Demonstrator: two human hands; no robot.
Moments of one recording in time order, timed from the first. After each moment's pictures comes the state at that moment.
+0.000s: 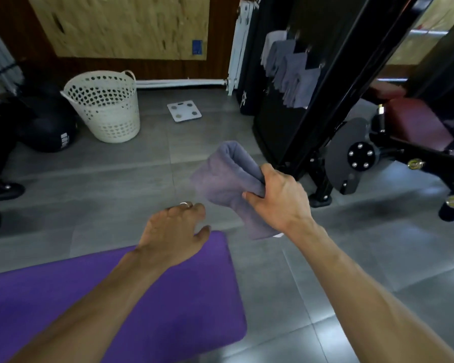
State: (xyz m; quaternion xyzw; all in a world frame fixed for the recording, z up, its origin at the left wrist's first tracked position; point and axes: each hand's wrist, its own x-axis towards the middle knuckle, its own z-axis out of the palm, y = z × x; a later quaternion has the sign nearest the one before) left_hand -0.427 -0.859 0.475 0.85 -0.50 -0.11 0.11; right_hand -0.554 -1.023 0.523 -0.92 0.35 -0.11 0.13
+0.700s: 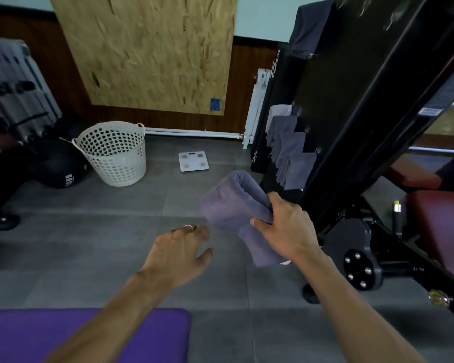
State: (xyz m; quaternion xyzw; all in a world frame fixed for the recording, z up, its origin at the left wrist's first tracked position) left_hand -0.418 -1.218 0.553 0.91 -0.40 -0.08 0.11; right_hand -0.519 -1.409 0.595 -0.94 0.27 -0.11 0.18
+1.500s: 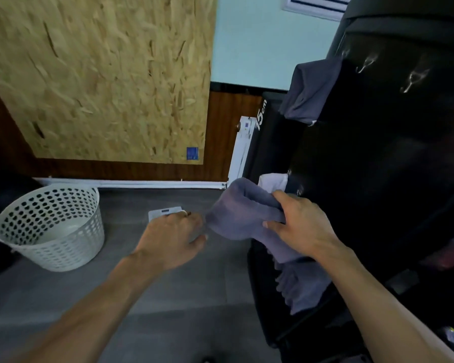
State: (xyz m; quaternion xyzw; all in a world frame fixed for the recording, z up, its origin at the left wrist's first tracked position) left_hand -0.034 -1.539 0.592 0.88 -0.46 0.02 0.10; right_hand -0.190 -1.742 0.643 -0.97 0.21 -0.11 0.07
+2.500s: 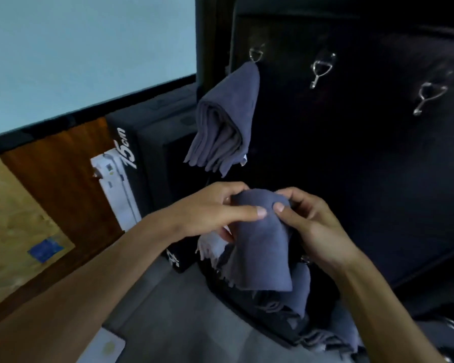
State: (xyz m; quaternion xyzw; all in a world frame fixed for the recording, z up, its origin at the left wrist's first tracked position) left_hand 0.198 -1.945 0.702 0.41 -0.67 -0.57 0.23; right_hand -0.012 -1.925 0.671 -0.60 0.44 -0.44 0.50
